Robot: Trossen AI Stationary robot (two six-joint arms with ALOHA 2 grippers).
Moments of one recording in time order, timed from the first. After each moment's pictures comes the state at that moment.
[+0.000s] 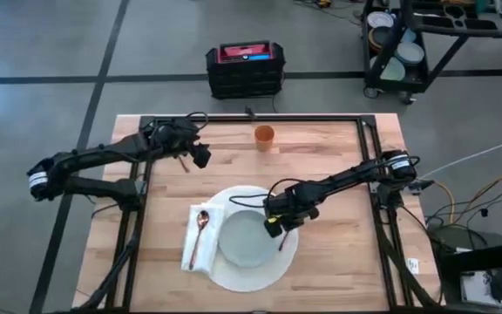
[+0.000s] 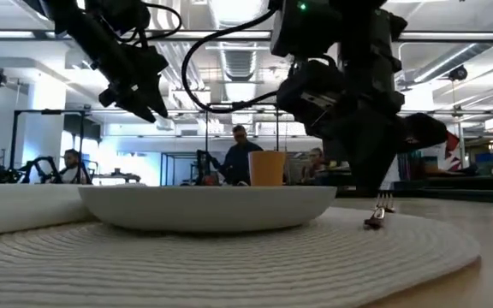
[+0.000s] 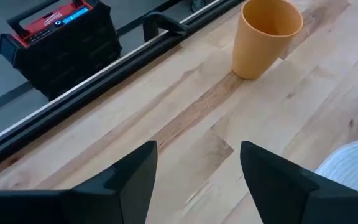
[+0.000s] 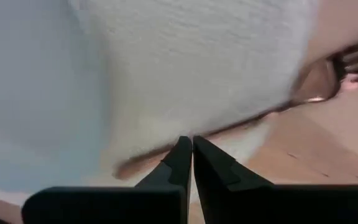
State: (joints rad) left arm 0.44 1.04 0.77 -0.44 -0.25 -0.29; right arm 0.15 1.86 1.22 -0.68 -0.24 1.29
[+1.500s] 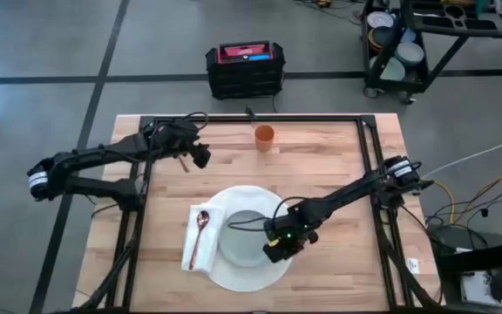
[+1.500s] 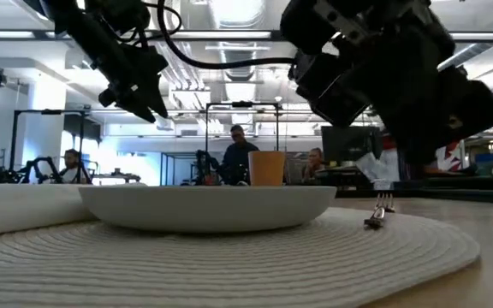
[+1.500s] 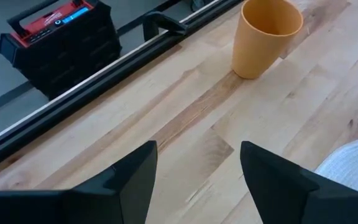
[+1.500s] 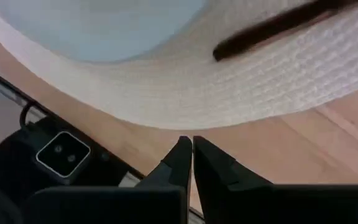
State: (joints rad) left arm 0.44 1.04 0.77 -0.44 -0.25 -0.29; right arm 0.32 1.87 1.23 -0.53 -0.44 1.42
